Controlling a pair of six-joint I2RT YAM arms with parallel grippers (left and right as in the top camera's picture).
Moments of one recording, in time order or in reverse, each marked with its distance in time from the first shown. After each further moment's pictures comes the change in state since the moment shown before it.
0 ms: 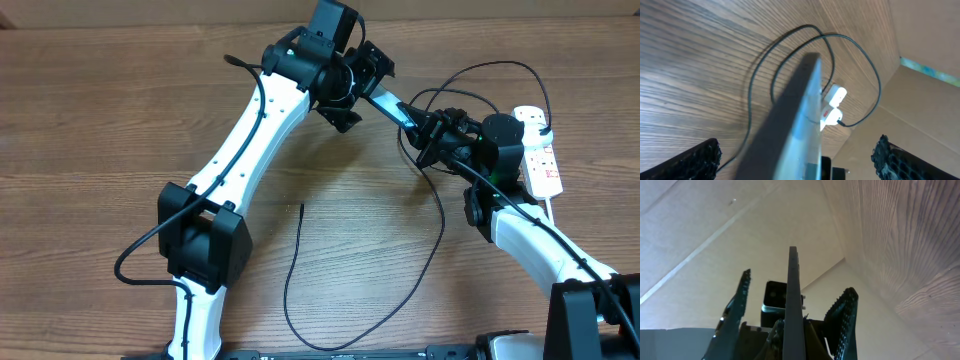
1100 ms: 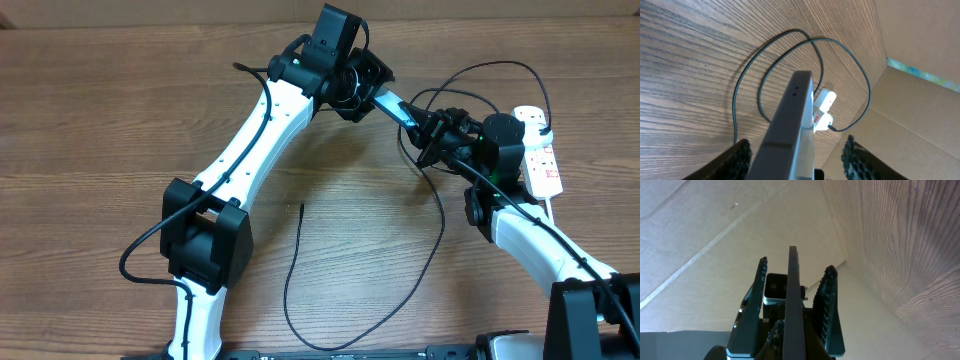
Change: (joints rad) left arm -0.006 0.000 -0.089 0.169 0.009 -0.034; right arm -0.002 0.002 0.000 0.000 0.008 0.000
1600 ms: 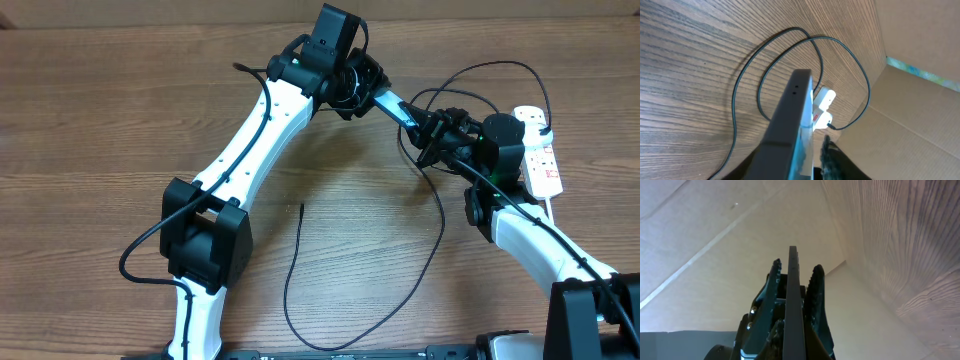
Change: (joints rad) left arm 0.002 0.000 -0.001 0.000 0.011 -0.002; right arm 0.000 0.000 0.000 -0.003 -0.001 0.000
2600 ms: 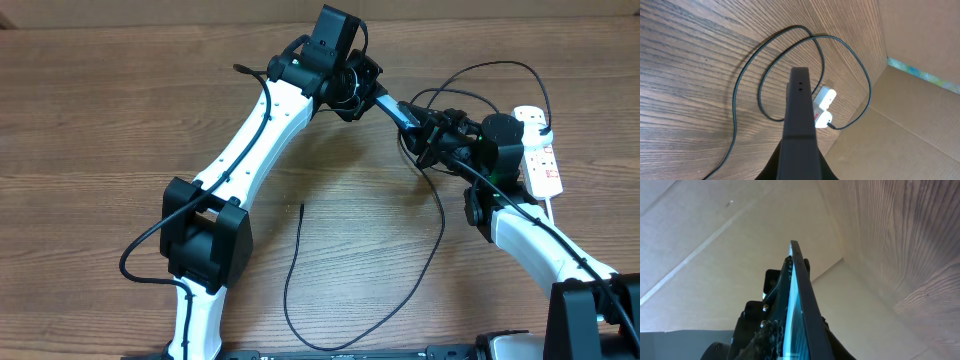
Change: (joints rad) left arm 0.001 0.000 -0.006 0.000 0.009 -0.019; right arm 0.001 0.000 0.000 -0.008 -0.014 0.001
